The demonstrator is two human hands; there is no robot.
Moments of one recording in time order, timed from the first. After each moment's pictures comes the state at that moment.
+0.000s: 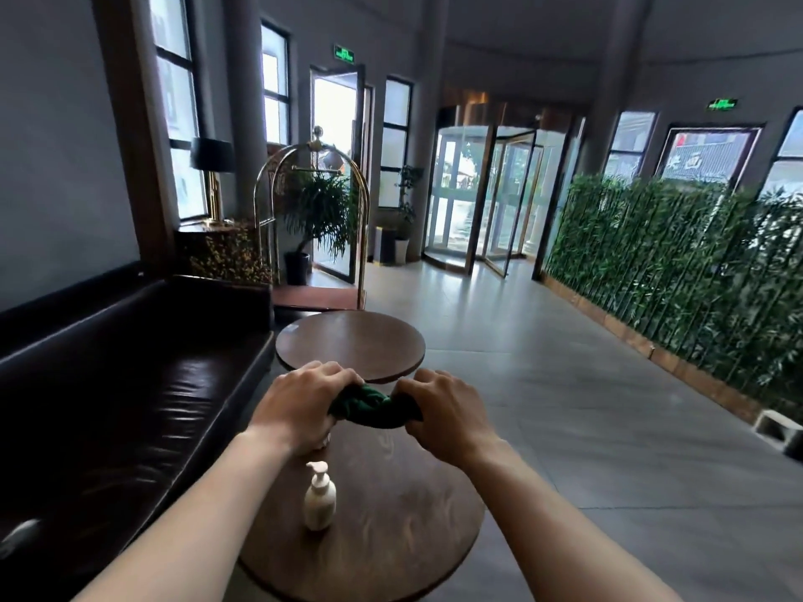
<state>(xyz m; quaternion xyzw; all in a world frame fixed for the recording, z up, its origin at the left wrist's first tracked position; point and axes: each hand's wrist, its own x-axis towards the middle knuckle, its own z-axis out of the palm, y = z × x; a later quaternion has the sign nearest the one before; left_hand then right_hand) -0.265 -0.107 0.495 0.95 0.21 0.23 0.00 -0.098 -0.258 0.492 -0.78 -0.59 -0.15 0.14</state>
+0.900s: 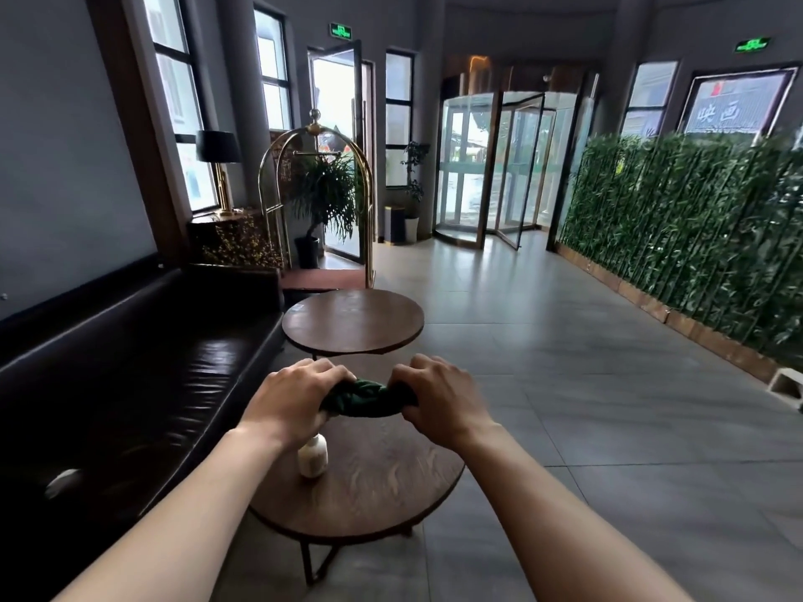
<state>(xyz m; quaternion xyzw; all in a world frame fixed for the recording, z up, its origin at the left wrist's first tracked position) -0.260 -0.237 0.483 0.96 0.23 0.18 -0.01 -0.080 -0.380 0.473 -0.77 -0.60 -0.14 0.18</state>
